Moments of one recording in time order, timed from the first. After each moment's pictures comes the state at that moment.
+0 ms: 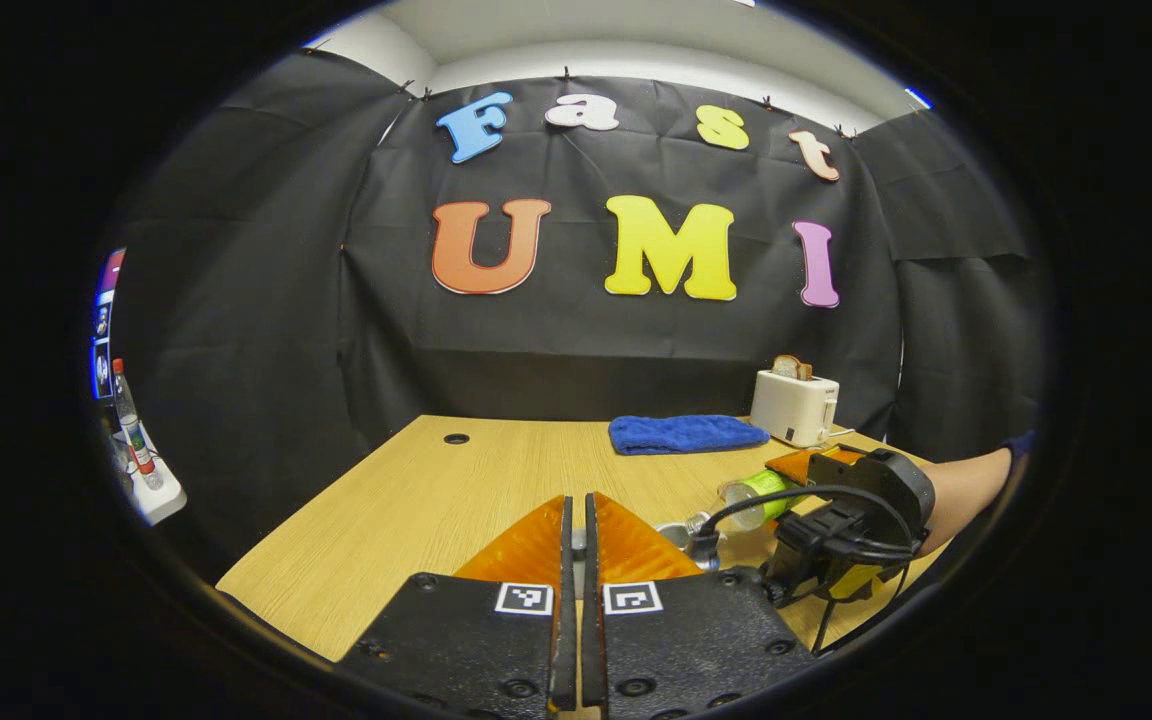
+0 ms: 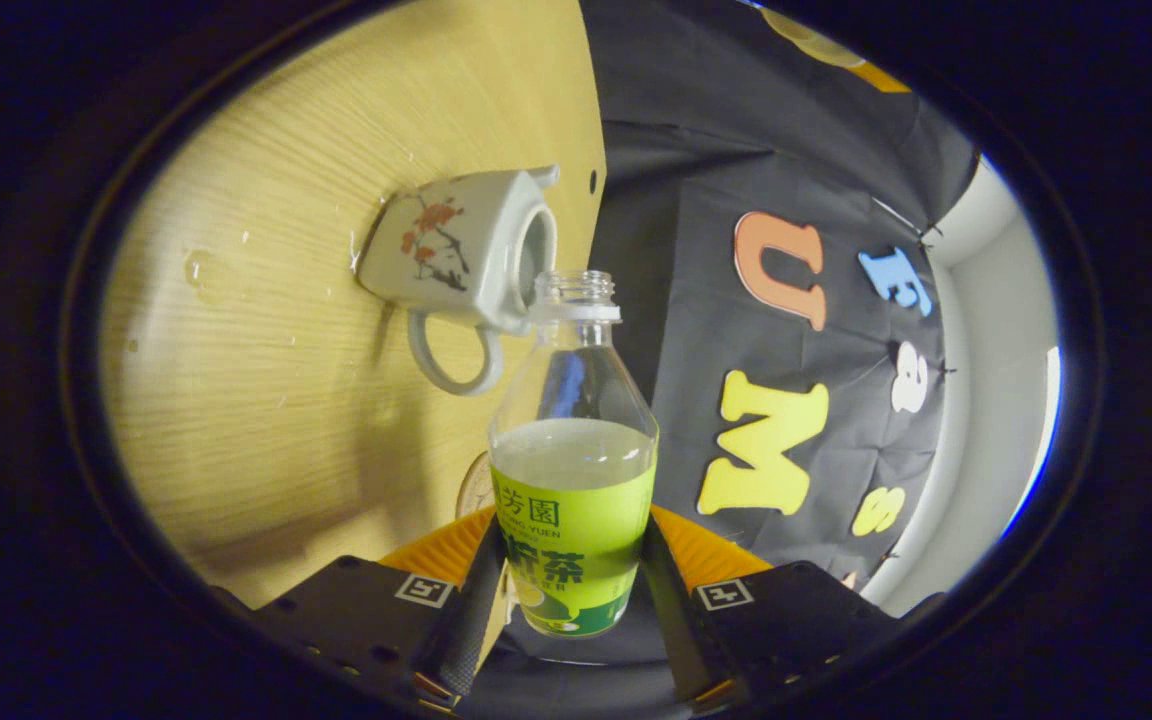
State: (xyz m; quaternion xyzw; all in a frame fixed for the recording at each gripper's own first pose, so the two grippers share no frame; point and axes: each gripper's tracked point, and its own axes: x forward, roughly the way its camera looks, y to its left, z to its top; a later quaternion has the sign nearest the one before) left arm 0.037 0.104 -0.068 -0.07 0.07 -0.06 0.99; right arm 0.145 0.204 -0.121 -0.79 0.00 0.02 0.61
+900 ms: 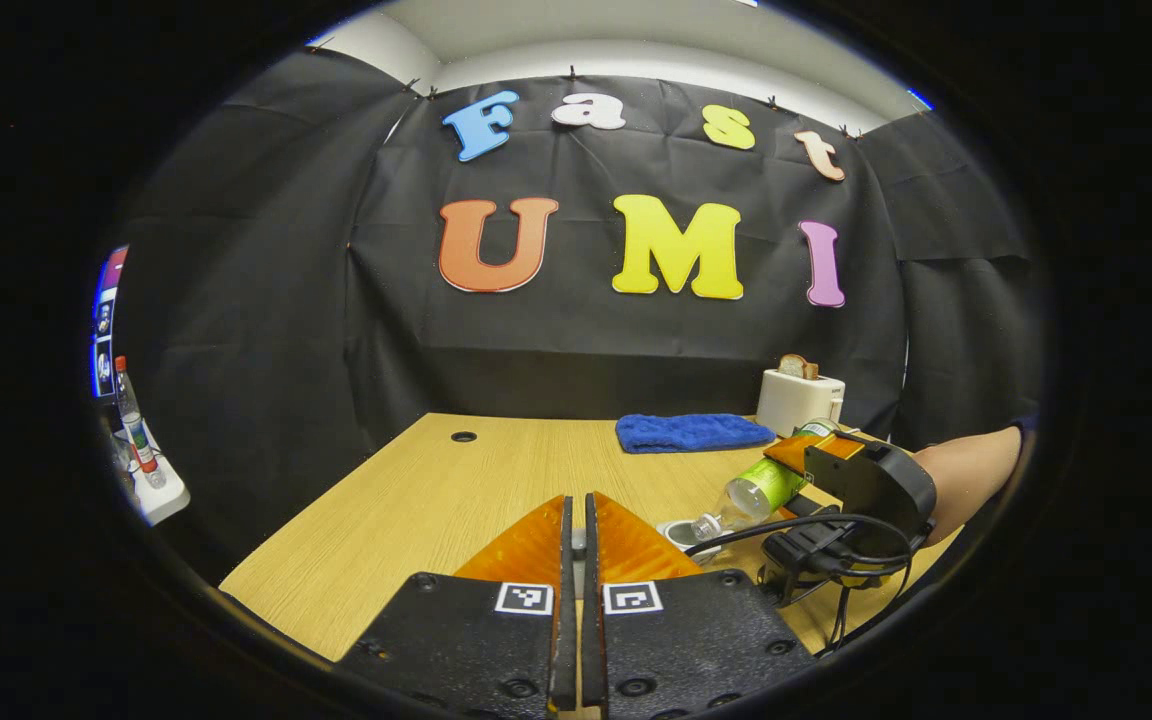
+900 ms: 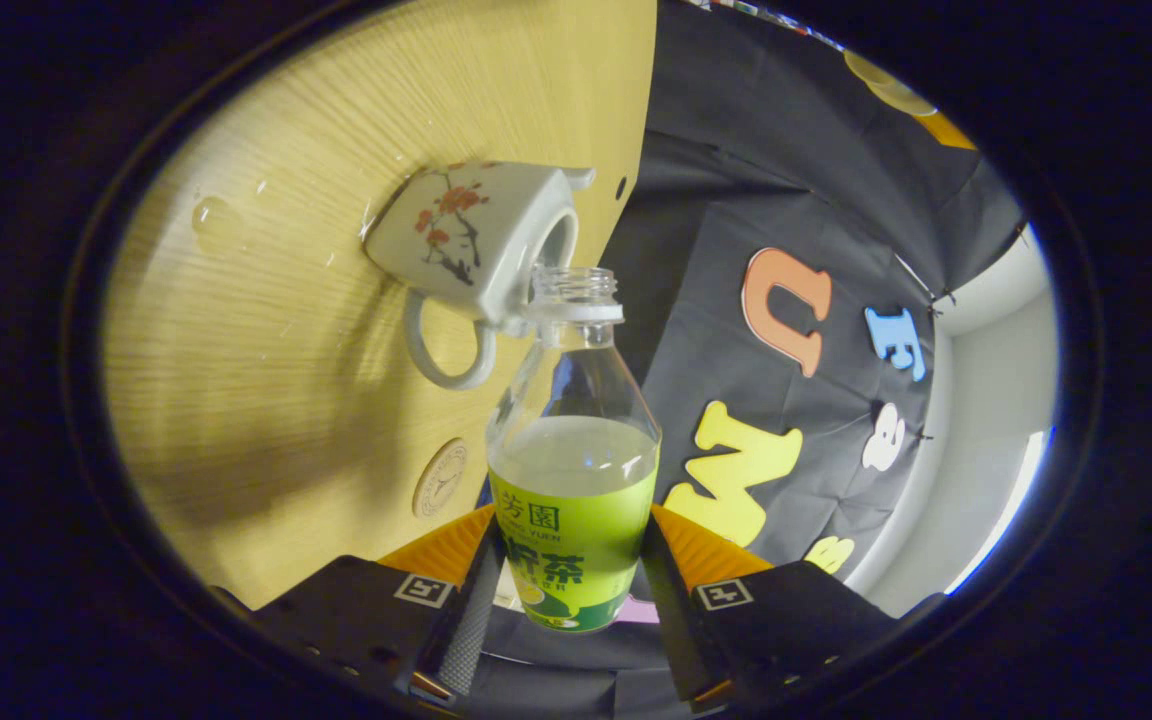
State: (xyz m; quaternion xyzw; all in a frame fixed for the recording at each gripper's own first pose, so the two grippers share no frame) left arm 0.035 0.110 -0.069 -0.07 0.07 -0.06 0.99; right arm 0.155 0.210 -0.102 -0.84 -0.02 0.01 0.54
